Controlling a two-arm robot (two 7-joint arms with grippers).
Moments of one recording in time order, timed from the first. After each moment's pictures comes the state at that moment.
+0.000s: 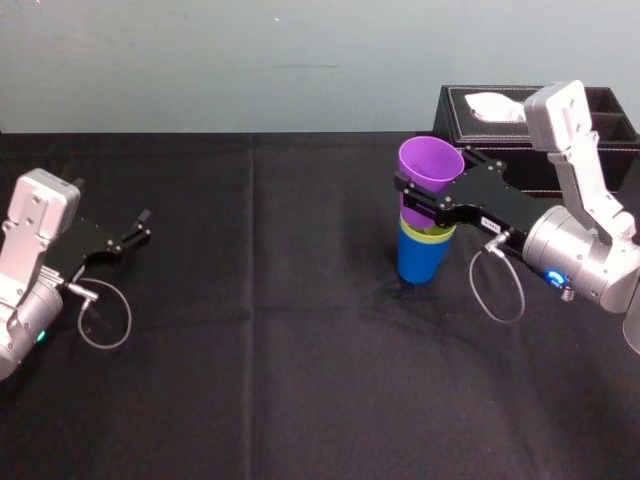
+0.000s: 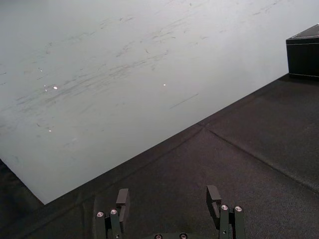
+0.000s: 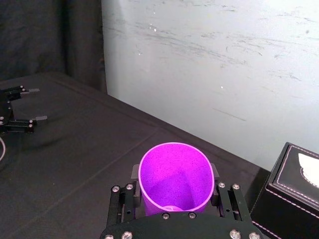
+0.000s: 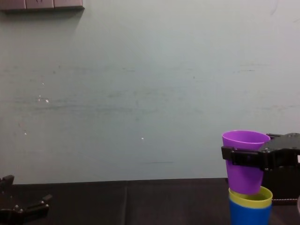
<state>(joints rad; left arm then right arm) -0.20 0.60 0.45 -1.41 -0.25 -0.12 0.03 0.24 0.47 -0.30 -1.60 0.33 0.16 0.38</state>
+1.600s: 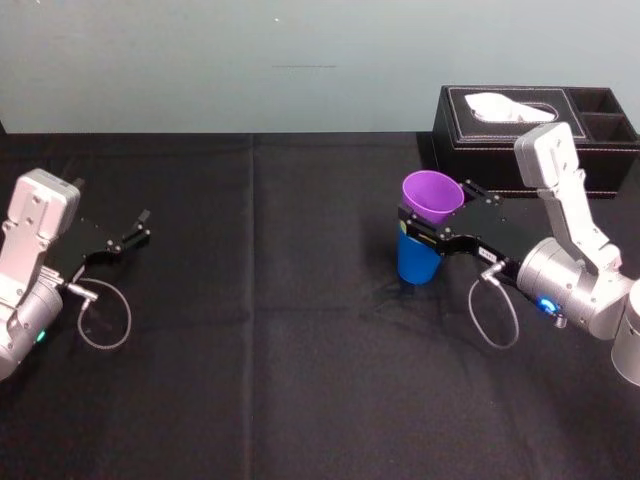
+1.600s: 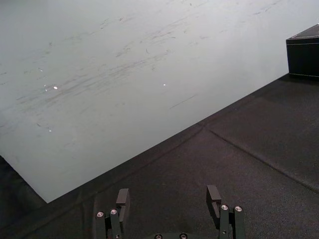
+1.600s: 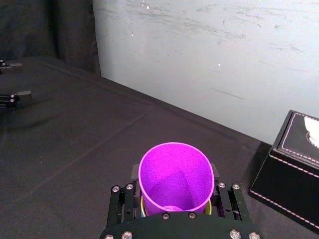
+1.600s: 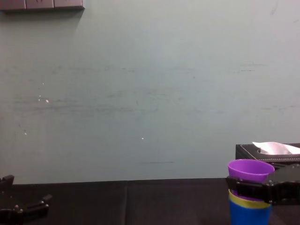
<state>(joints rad) -0.20 0.60 0.45 -1.41 -0.25 -0.12 0.03 0.23 0.44 -0.31 -1.49 0.30 0.10 0.39</state>
